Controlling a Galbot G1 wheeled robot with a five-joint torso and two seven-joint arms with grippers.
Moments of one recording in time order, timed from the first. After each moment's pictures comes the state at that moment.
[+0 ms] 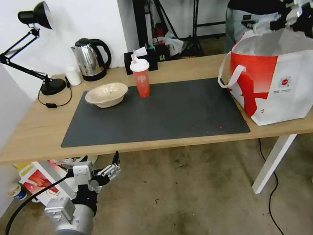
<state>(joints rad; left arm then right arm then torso) 1.69 -1.50 -0.63 -2.44 -0.20 0.45 0.07 -0.39 0.35 0.18 1.86 1.19 -0.34 0.06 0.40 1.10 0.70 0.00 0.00</state>
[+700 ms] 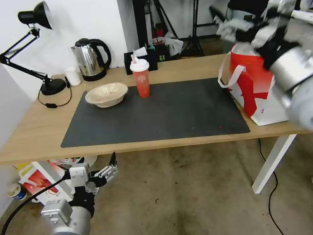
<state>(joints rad) 1.71 -1.51 -0.65 -2.44 -0.20 0.45 0.07 -0.78 0.60 0.23 2.33 1.04 0.03 0.46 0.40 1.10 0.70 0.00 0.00</state>
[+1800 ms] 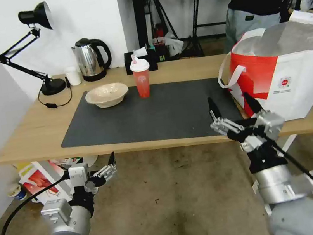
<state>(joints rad) 1.70 -1.53 -0.65 -2.44 -0.20 0.45 0.07 -1.61 0.88 0.22 2.49 0.28 0.16 0.62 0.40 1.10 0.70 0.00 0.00</state>
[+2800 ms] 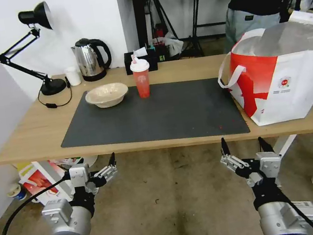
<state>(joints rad) 1.70 -1.52 -0.64 -2.43 -0.19 0.46 0.07 -1.74 0.93 0.14 2.42 0.24 0.03 0.81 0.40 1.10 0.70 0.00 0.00</state>
